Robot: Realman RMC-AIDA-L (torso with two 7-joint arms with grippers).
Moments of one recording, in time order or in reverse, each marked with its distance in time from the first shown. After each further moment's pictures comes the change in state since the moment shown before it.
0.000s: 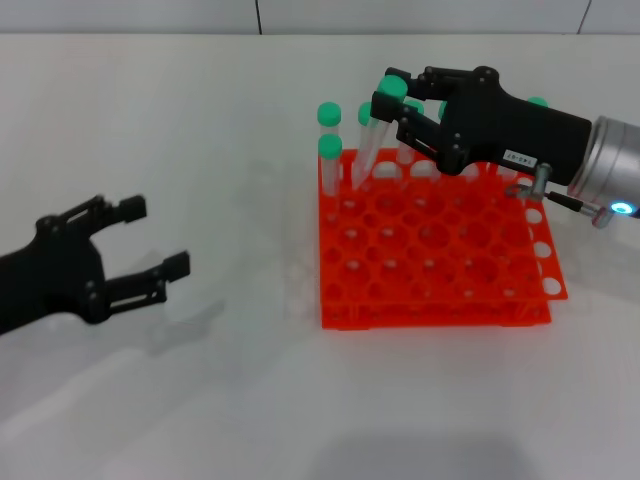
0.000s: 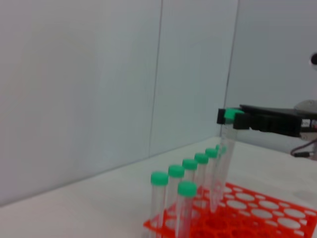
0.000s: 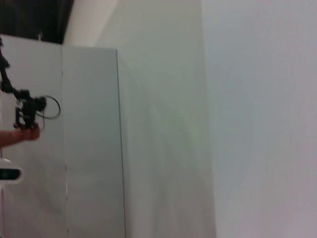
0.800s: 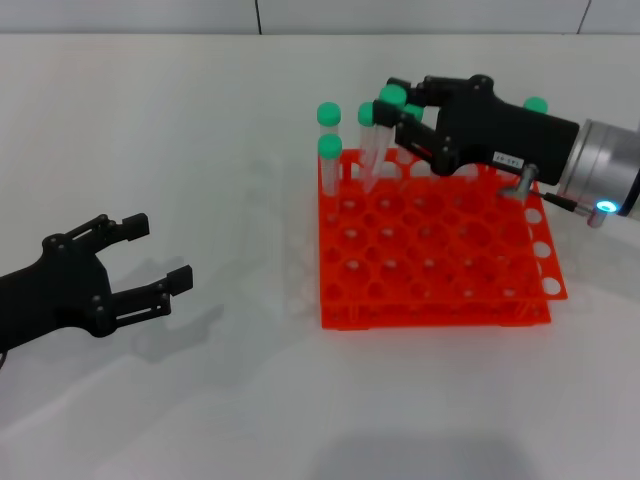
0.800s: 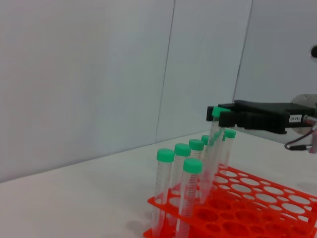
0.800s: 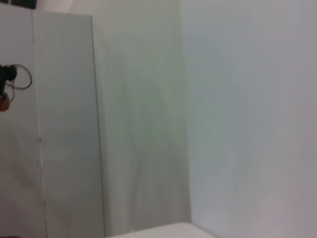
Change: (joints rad) left arm -0.003 0.000 -0.003 -0.076 0.008 -0.024 0.035; right arm 0.019 0.000 -0.050 0.027 0.043 0.123 -0.025
